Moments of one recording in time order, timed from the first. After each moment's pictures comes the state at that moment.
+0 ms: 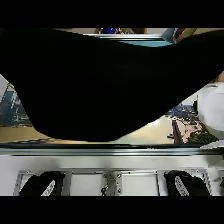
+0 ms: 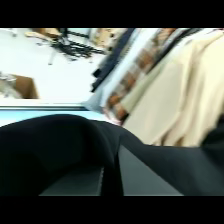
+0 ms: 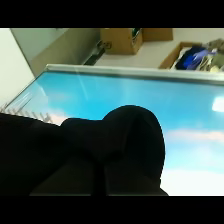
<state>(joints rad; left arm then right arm) -0.17 -0.65 1.49 1.10 -0.89 -1.66 -0.15 -0.67 1.52 -0.83 1.16 1.39</state>
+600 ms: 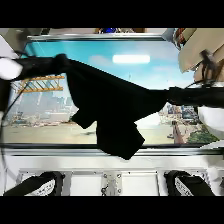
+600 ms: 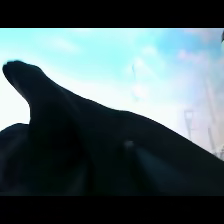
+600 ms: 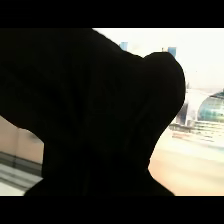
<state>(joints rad) -0.12 -1.31 1.49 1.10 -0.92 -1.64 -0.01 -0.95 1.15 -1.04 1.21 1.58</state>
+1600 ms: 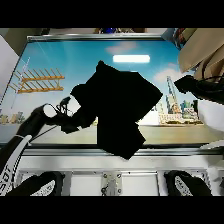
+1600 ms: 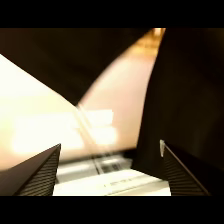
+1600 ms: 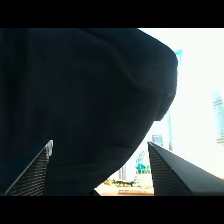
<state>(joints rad) -0.19 -1.18 0.70 1.06 -1.03 -1.65 -0.17 -0.88 1.12 -1.10 1.04 1.54</state>
